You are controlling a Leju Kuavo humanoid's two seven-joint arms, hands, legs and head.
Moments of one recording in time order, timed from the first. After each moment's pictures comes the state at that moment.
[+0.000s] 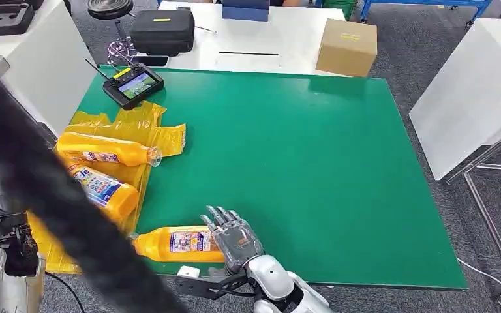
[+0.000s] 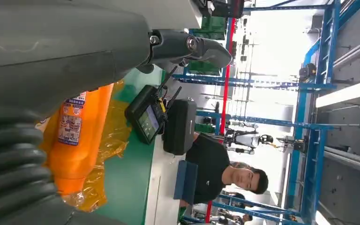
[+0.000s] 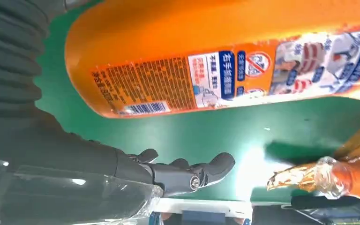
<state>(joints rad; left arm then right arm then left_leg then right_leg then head) -0.18 0.09 0.39 -1.50 0.29 -0.21 -0.42 -0.30 0.09 0.94 -1.21 1.01 -0.11 0.18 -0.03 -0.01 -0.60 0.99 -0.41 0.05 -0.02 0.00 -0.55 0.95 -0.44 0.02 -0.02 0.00</state>
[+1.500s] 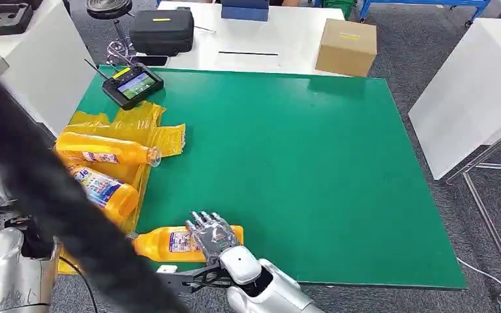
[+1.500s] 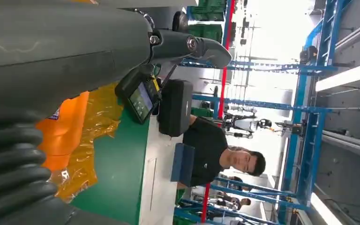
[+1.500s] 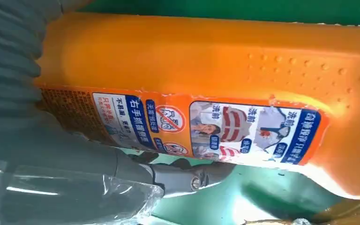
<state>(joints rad) -0.26 0.09 0.29 -1.45 0.29 -0.17 -0.41 -0.45 0.28 0.99 -0.85 1.03 -0.02 0.21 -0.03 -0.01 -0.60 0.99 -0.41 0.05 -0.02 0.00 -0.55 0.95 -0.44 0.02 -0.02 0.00</state>
